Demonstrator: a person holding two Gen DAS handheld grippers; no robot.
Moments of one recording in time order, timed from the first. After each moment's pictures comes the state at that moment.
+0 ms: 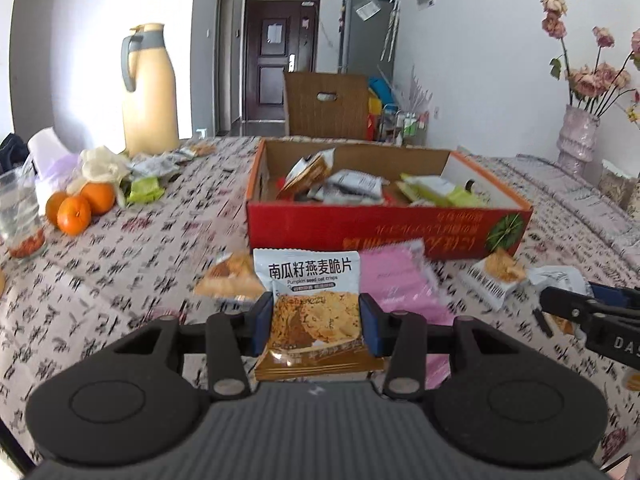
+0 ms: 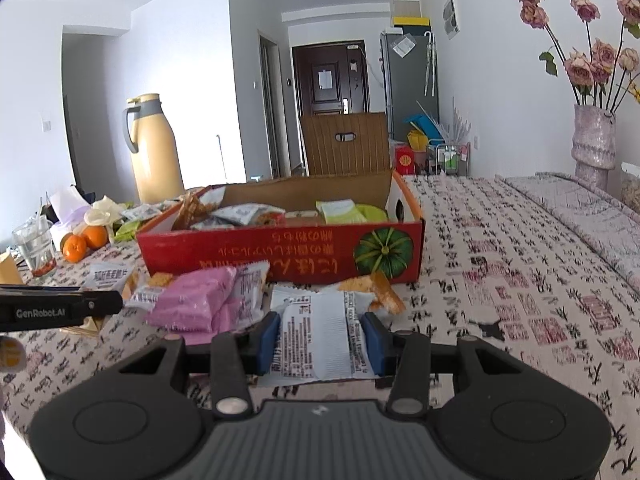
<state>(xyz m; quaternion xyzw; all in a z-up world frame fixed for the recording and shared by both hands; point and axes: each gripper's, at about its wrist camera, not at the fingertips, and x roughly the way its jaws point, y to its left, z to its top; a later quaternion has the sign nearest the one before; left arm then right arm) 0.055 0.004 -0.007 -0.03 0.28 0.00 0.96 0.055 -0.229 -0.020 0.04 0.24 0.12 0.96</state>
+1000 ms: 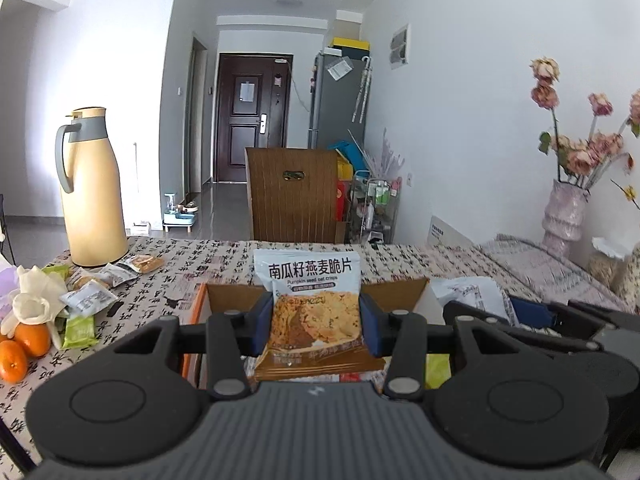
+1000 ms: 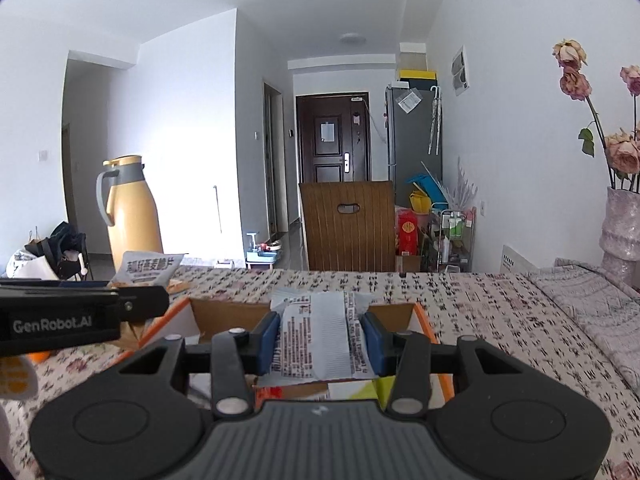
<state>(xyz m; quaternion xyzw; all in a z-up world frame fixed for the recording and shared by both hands) 0.186 -0.018 0.072 -0.04 0.19 -0.04 0.98 0.202 -0.193 0.049 0.02 0.16 0.11 0.98</state>
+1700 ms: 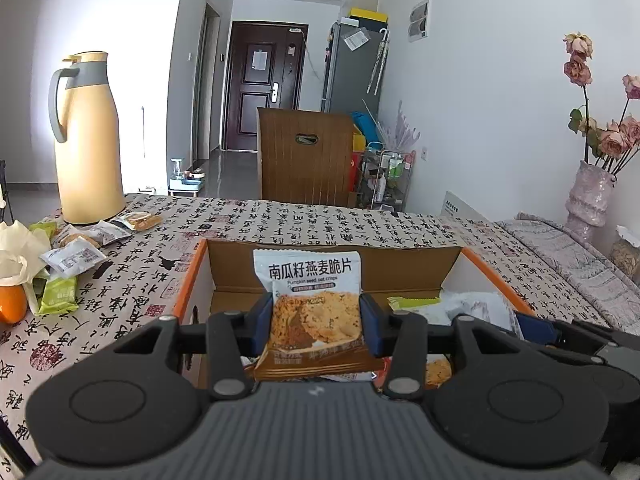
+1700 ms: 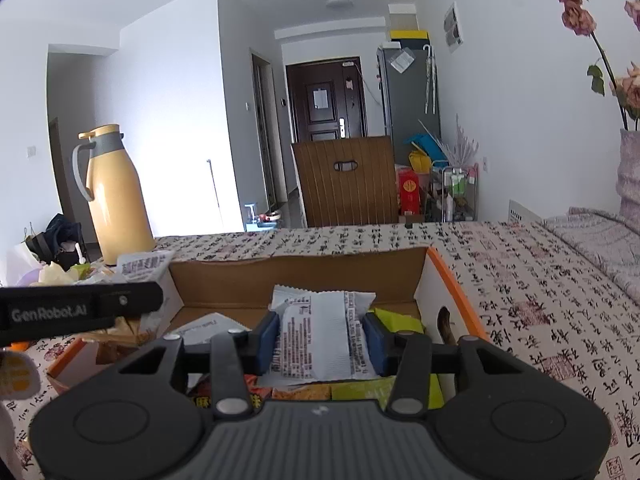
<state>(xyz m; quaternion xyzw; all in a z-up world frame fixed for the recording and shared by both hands) 0.227 -0.006 0.024 -0.05 0.23 -0.03 0.97 0.244 -0.192 -0.006 0.05 0.22 0.11 0.97</state>
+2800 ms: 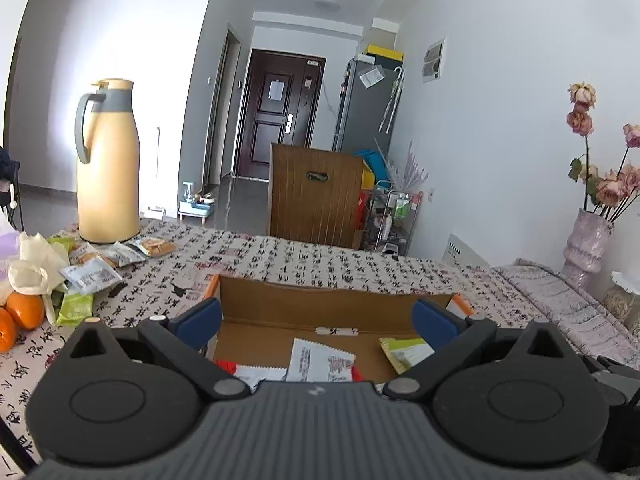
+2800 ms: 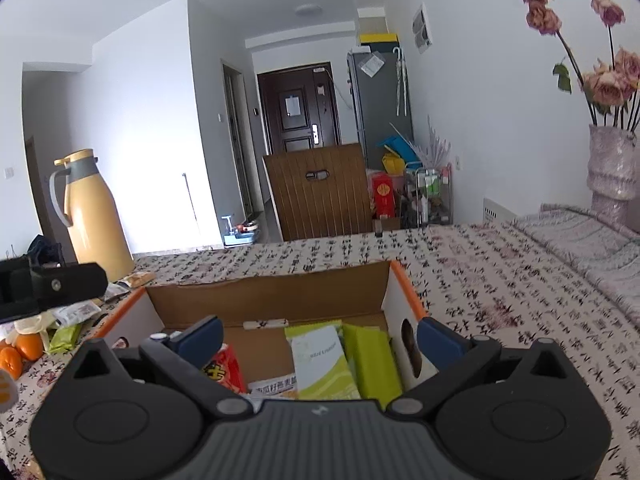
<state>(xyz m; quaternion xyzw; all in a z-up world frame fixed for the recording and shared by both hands) 0.200 -0.005 0.056 -0.08 0.18 -0.01 0.98 0.232 -0.210 0.015 0.07 0.21 0.08 0.97</state>
